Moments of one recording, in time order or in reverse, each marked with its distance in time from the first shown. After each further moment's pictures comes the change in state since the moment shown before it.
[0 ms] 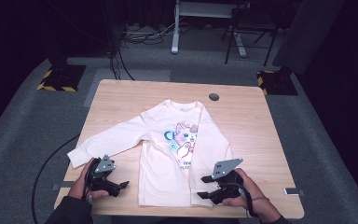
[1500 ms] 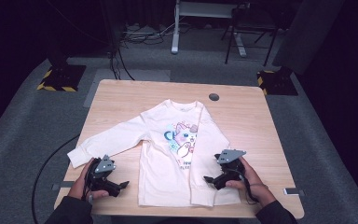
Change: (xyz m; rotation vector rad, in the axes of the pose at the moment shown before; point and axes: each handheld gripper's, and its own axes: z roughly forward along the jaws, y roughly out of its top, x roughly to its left) left arm 0.000 0.000 0.000 0.000 0.000 0.000; right arm -0.077 -0.044 0.031 -0.074 -0.221 0.041
